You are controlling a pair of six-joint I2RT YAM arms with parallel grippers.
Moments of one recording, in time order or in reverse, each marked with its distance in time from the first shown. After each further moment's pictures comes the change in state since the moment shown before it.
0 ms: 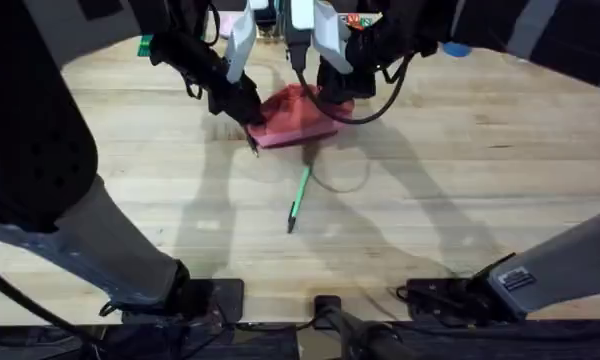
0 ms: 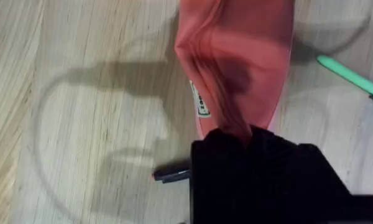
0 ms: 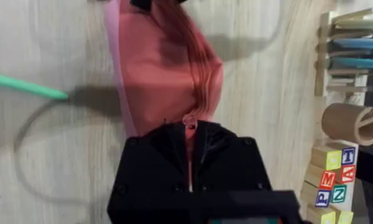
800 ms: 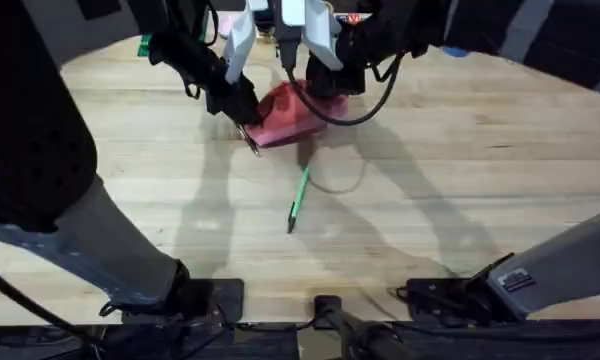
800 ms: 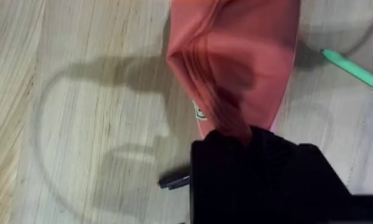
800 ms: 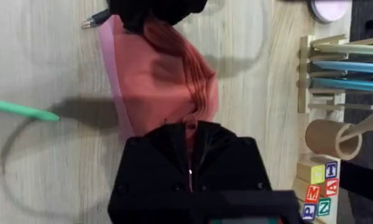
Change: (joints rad) left arm 0.005 0.000 0.000 0.002 -0.021 0.000; right arm 0.032 0.001 0.000 0.075 -0.010 0.029
